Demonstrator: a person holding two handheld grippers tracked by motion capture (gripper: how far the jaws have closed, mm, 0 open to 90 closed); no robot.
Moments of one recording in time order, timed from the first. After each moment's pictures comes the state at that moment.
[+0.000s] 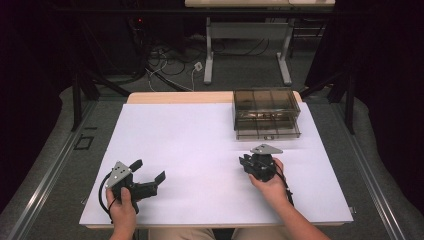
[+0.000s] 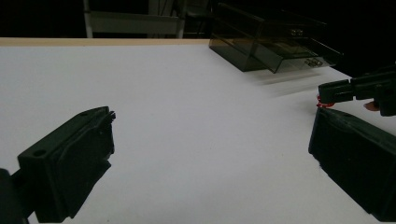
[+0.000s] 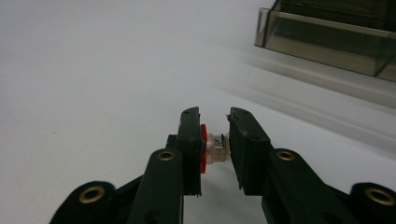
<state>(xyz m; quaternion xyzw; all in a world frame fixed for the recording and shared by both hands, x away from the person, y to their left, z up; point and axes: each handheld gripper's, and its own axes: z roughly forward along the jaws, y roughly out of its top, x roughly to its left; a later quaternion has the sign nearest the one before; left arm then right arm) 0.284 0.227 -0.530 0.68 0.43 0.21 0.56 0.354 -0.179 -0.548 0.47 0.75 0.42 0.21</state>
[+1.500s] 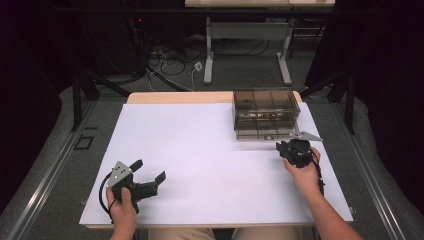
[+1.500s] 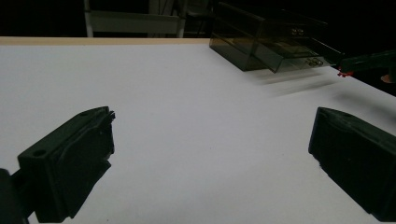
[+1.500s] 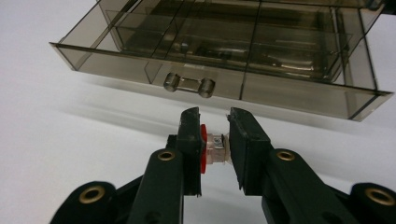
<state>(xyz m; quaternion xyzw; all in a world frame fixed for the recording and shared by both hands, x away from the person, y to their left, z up) 0.284 0.227 -0.531 0.68 0.43 0.21 0.56 0.381 -0.280 -0.529 0.54 0.69 0.39 0.27</state>
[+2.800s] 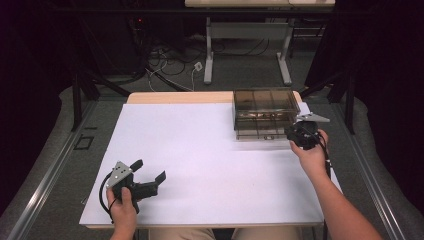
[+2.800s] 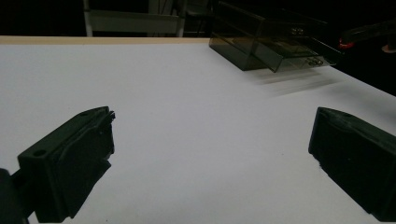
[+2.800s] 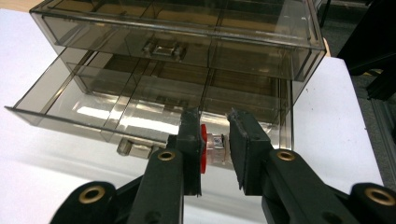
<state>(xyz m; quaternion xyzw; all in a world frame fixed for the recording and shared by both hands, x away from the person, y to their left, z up) 0.285 0.227 -0.531 0.68 0.43 0.21 0.56 0.414 -0.295 -0.488 0.56 0.68 0.37 0.30</state>
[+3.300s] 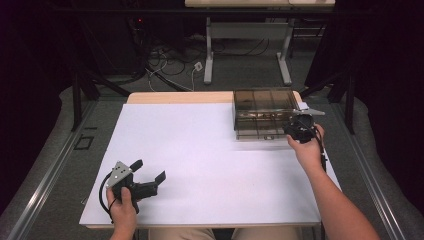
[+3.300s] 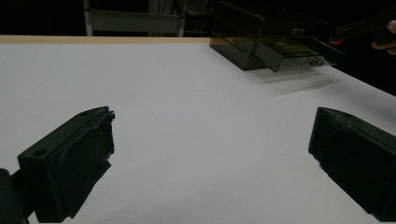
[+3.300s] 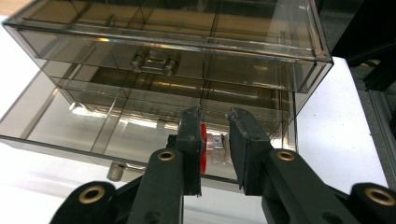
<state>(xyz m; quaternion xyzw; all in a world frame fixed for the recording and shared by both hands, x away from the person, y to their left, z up) 0.285 0.228 -0.531 0.68 0.43 0.21 0.55 0.435 -0.289 -0.487 0.58 0.68 0.35 0.29</state>
